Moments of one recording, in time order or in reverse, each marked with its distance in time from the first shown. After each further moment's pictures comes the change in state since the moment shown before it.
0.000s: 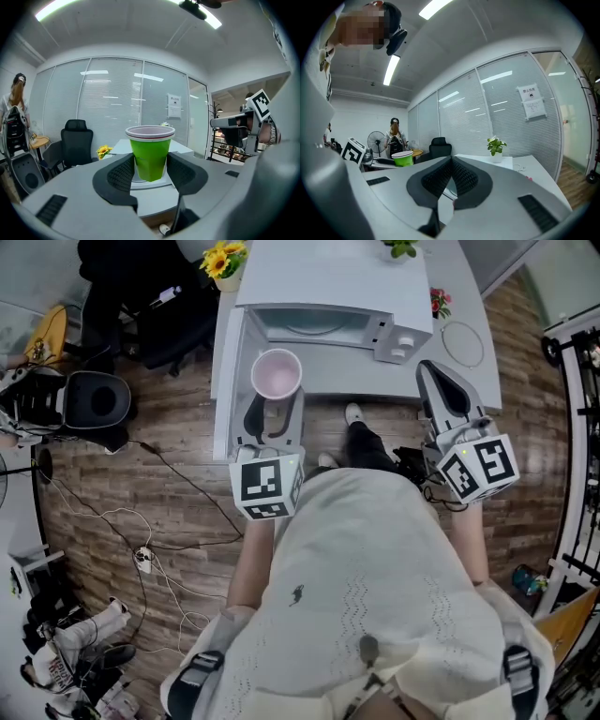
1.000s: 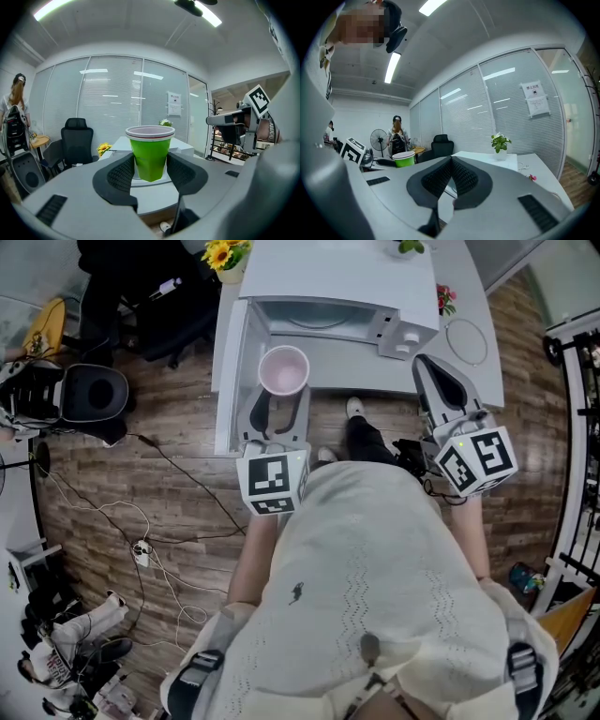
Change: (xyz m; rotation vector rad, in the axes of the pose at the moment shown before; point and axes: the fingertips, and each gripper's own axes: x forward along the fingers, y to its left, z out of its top) left arm 0.002 0.003 -0.015 0.002 0.022 0.001; right arm 0.017 0.010 -0.010 -0.007 0.036 0.025
